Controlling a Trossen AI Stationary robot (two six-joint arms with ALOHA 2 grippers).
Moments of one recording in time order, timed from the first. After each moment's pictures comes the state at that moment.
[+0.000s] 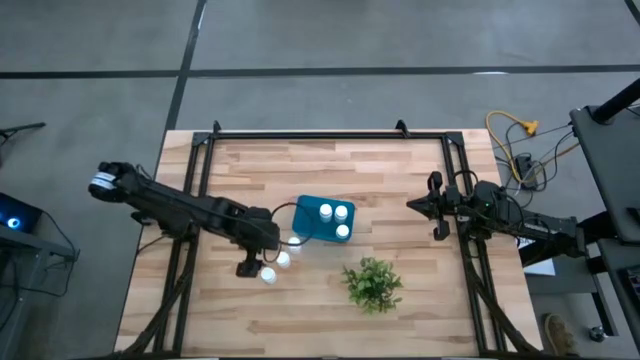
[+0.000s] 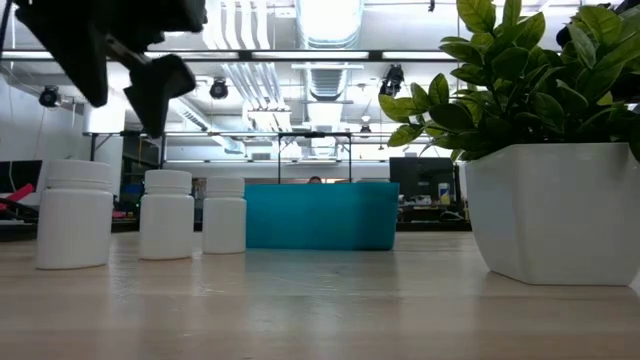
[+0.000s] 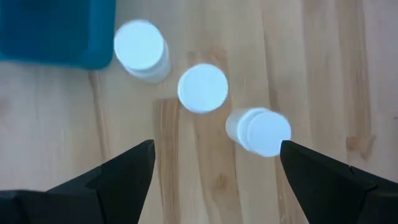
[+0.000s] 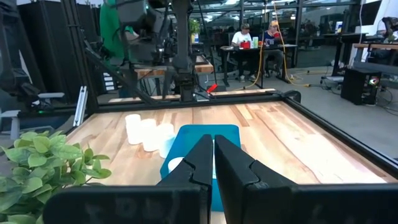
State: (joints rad) left arm -0.28 1.33 1.02 -0.87 0.05 -0.21; right arm -0.25 0.01 0.06 -0.03 -0.24 0.10
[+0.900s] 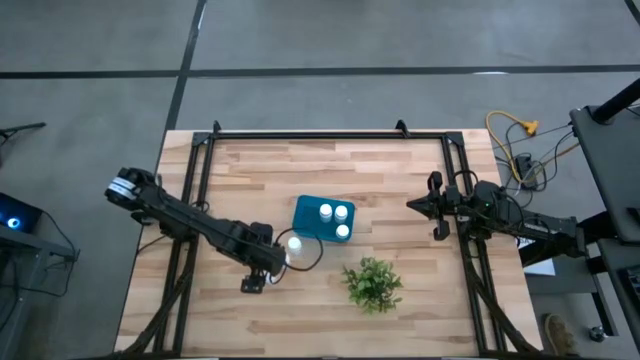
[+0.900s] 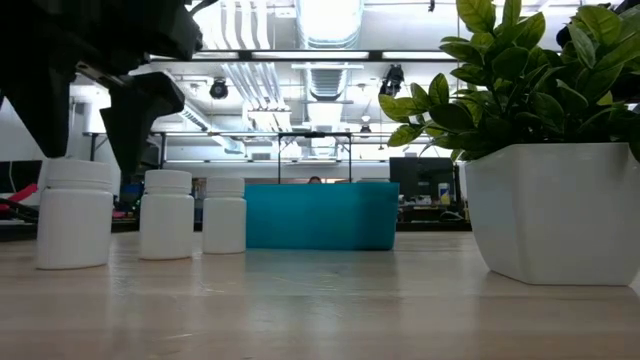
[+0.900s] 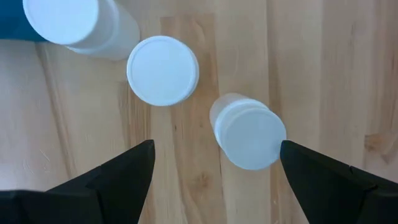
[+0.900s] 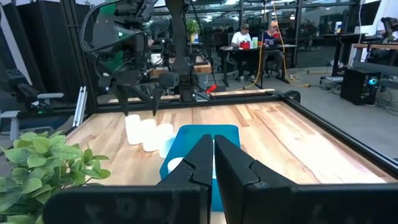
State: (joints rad) left arm -0.40 1.51 1.06 -0.87 -0.01 -0.34; right arm -0.25 0.01 0.06 -0.03 -0.23 0.10
